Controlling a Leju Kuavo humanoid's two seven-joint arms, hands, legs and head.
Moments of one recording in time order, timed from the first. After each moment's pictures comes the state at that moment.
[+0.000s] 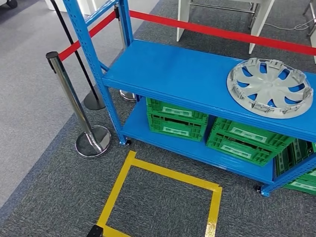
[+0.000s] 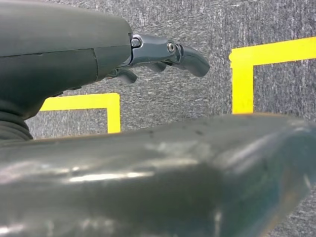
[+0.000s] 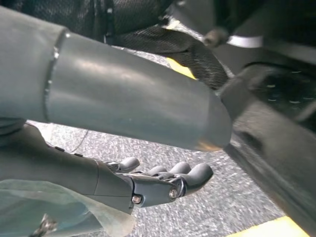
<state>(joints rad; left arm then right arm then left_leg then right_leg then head) -0.02 -0.11 0.21 -0.18 -0.51 0.33 -0.16 -0.02 -0.34 1.57 -0.85 -0.91 -0.37 0.19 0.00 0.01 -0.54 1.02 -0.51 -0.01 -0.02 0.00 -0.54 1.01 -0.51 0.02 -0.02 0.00</state>
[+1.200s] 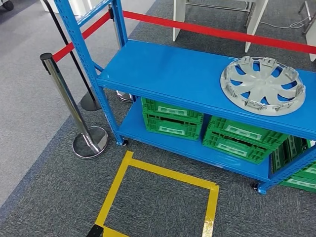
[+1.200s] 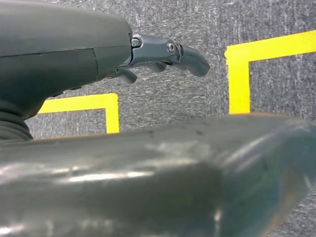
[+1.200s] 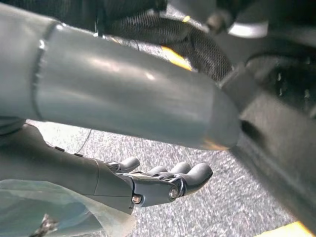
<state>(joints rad) -0.02 -0.11 0.21 -0.18 -0.52 0.33 -0.17 -0.03 -0.31 1.57 -0.78 -0.92 -0.33 0.18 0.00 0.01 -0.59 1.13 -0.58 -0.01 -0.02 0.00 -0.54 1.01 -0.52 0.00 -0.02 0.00</state>
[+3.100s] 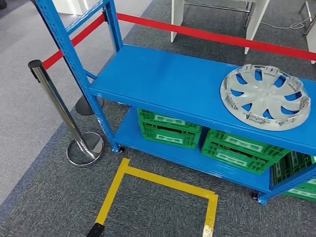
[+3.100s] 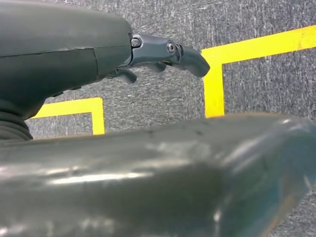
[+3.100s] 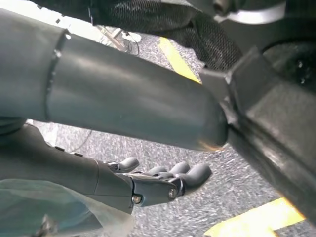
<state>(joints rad) -0.02 -0.11 0.21 -0.18 -0.53 0.32 -0.15 -0.03 -0.27 1.57 -0.70 -0.94 -0.28 0.16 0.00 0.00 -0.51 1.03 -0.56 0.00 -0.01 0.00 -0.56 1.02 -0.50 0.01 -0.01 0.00</state>
